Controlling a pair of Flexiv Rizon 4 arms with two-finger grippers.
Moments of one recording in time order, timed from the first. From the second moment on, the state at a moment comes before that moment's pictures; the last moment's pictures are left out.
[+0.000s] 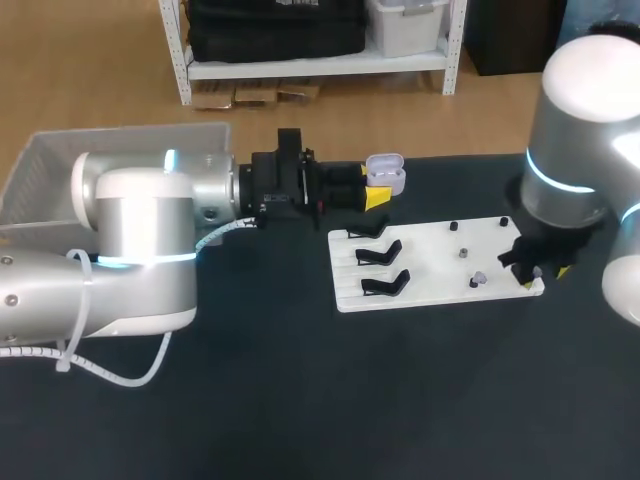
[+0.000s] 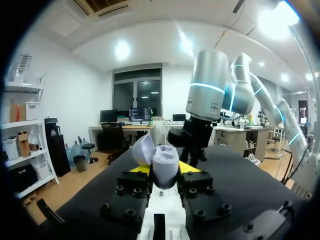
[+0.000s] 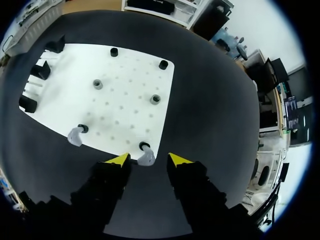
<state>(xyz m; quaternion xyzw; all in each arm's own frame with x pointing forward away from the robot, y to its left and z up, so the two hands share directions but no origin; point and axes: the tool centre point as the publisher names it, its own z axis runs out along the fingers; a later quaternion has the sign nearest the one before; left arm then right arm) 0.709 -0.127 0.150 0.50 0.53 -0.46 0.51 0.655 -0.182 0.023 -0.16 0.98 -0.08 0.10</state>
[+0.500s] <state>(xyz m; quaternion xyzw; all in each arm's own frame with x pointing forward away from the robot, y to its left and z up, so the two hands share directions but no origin) 0.709 -0.127 0.150 0.50 0.53 -0.46 0.50 0.660 -0.181 0.020 -0.15 0.98 -0.07 0.10</state>
